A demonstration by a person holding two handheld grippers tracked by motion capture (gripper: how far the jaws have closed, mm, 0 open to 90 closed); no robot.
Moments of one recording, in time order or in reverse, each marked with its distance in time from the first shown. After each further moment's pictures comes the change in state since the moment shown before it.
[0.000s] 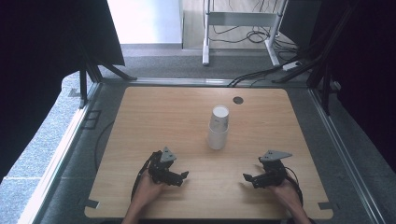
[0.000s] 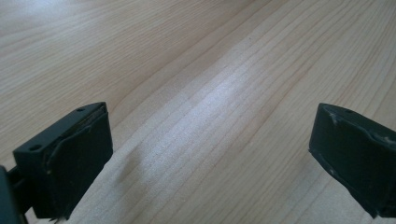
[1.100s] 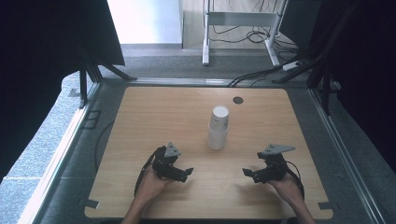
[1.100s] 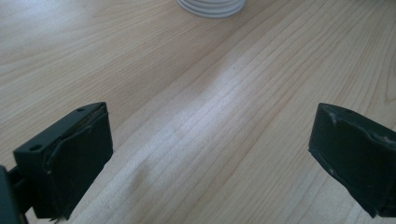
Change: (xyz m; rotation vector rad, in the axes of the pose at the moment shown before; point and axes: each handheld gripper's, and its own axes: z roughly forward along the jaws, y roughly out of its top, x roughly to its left) left arm -0.003 0.024 -0.001 -0.012 -0.040 -0.006; right arm -0.002 0.022 -0.012 -0.033 0.058 0.039
